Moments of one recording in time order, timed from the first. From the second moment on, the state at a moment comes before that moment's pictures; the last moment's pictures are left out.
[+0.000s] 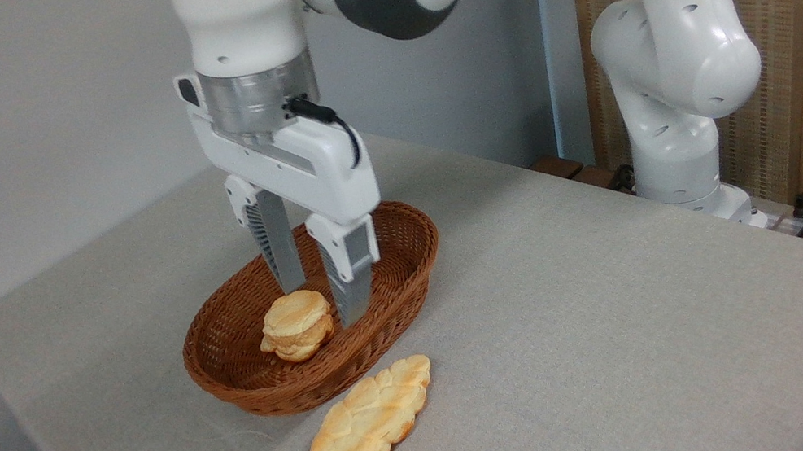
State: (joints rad) arm -0.42 -0.10 0.34 -1.93 -0.06 1.92 0.71
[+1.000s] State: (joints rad) arm -0.49 -0.05 0.28 -1.98 -0.10 2.03 0.63
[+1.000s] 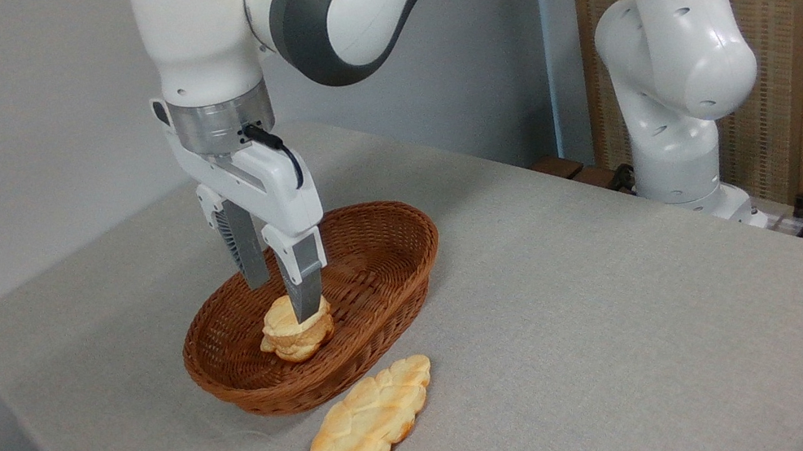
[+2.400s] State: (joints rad) arm -0.50 -0.04 0.27 -1.98 -0.10 2.01 0.63
